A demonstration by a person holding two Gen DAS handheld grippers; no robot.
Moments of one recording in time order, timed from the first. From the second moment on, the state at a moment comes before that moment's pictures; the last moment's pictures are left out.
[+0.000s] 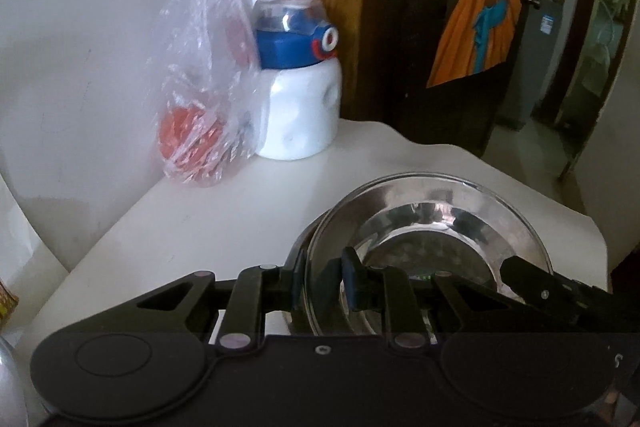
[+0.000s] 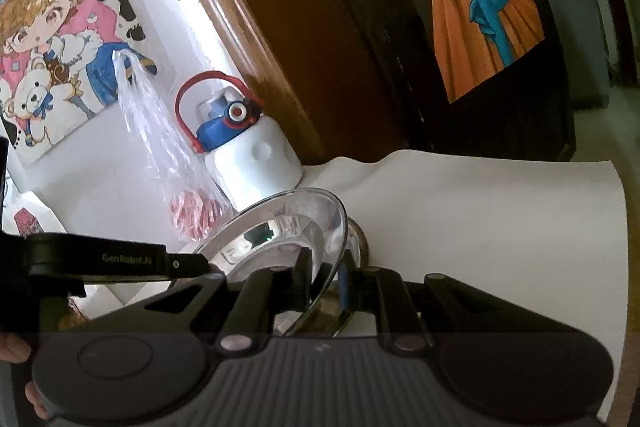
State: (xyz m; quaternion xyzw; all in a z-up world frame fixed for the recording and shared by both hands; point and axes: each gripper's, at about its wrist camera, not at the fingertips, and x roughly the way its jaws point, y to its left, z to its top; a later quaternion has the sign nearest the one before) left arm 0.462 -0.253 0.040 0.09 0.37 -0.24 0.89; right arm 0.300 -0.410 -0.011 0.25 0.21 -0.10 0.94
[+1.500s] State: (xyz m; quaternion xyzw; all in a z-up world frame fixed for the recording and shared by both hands) left arm 0.471 -0.249 0.016 0.10 0.35 -0.23 0.91; right arm 0.314 -0.381 -0.014 0.16 0.22 -0.12 0.95
